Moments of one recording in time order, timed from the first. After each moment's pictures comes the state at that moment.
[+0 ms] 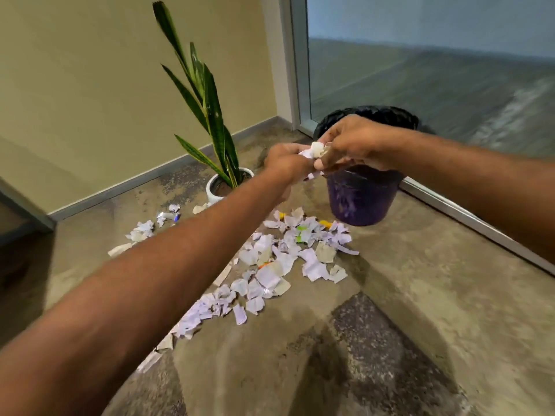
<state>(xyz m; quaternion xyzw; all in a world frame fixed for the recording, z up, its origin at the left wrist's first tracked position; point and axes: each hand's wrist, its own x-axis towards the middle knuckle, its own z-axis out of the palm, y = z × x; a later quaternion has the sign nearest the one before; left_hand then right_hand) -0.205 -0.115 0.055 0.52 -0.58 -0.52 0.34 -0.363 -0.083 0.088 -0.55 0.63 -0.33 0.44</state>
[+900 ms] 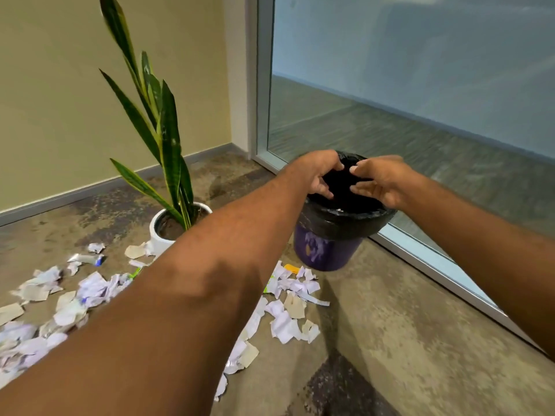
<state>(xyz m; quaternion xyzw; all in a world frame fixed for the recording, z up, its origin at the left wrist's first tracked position) -0.318 -0.234 0.076 0.44 -0.58 -0.66 0.14 -0.440 -0.155 0.068 -0.24 0.70 -0.58 0.35</state>
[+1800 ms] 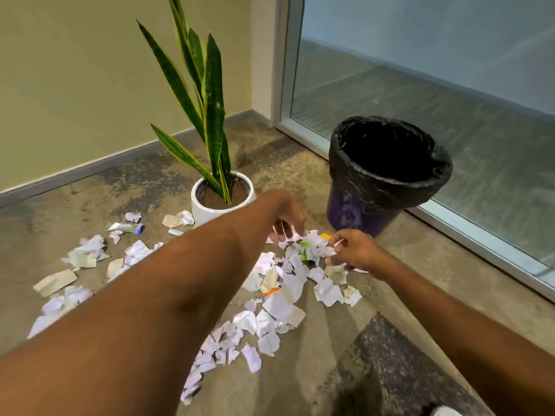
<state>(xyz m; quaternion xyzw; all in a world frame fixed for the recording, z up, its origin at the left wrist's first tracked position) -0.143 -0.276 -0.060 0.44 -0.76 -0.41 -0.24 -0.303 -0.107 -0.121 -0.42 0.80 -0.22 0.37</state>
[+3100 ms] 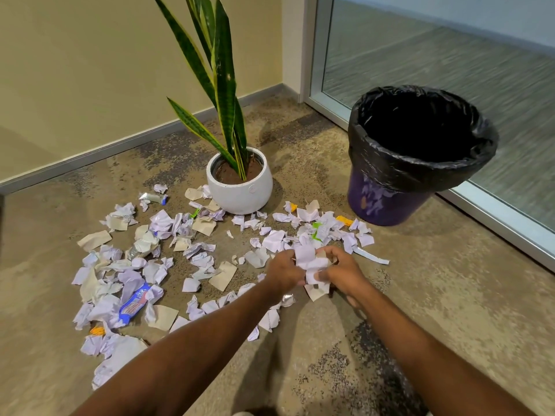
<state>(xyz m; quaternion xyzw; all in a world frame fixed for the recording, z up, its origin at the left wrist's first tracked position) -0.097 -0.122 -0.201 0.56 -0.55 -0.60 0.16 -0.263 -0.072 -0.215 -0.31 0.72 -0.37 0.50</state>
